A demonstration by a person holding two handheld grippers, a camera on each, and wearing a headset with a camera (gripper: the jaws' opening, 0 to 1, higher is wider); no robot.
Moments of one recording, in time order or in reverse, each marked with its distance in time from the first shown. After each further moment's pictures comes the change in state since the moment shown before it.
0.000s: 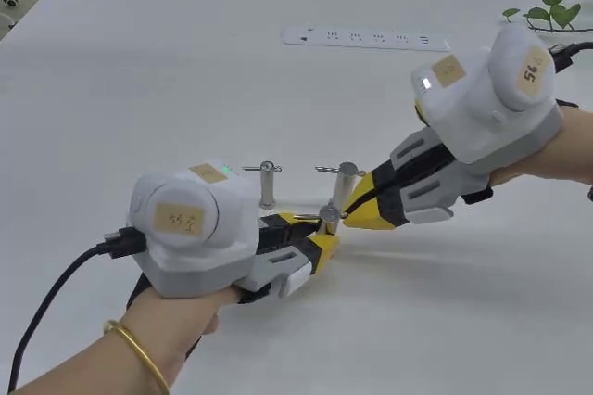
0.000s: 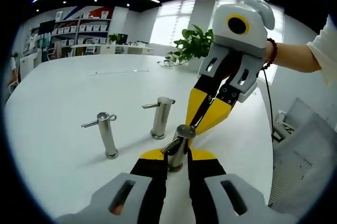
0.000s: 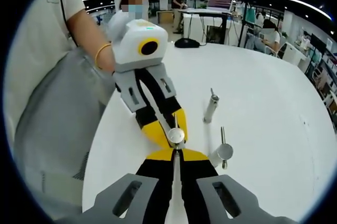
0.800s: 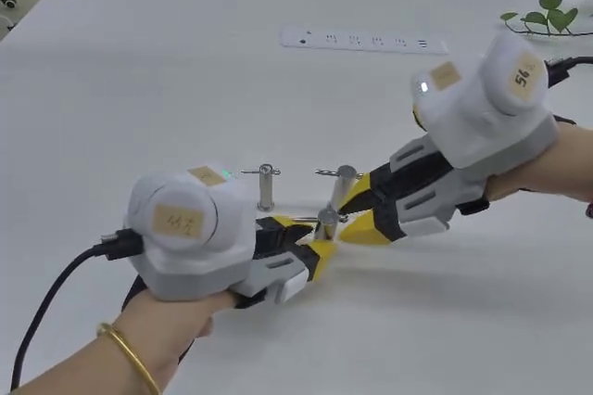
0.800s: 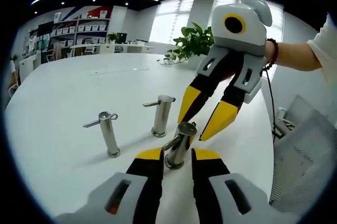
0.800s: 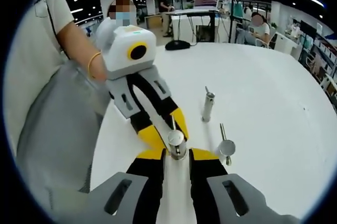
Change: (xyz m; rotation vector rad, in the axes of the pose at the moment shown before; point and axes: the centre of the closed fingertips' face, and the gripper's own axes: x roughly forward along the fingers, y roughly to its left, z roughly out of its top) left arm -0.004 0.001 -0.001 0.027 0.019 0.002; right arm 0.002 -0.001 0.006 0.128 -0.060 -0.028
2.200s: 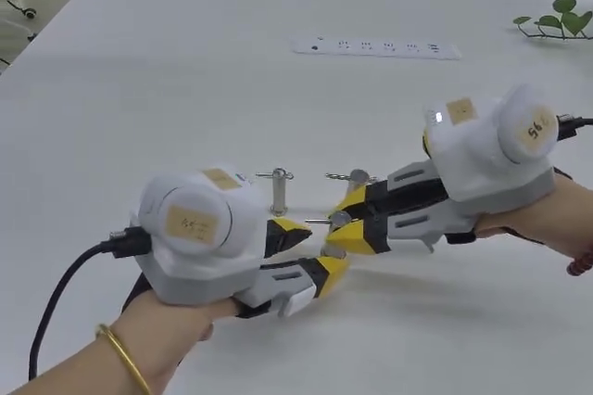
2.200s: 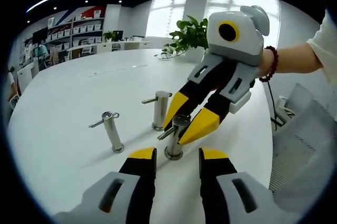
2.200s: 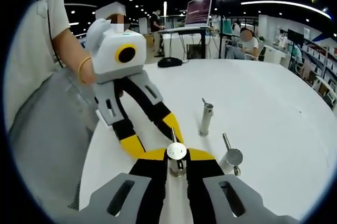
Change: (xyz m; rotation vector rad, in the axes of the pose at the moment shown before) left arm -0.013 -0.003 -0.004 0.060 0.067 0.011; right arm 0.016 -0.002 0.007 0.005 -0.156 -0.078
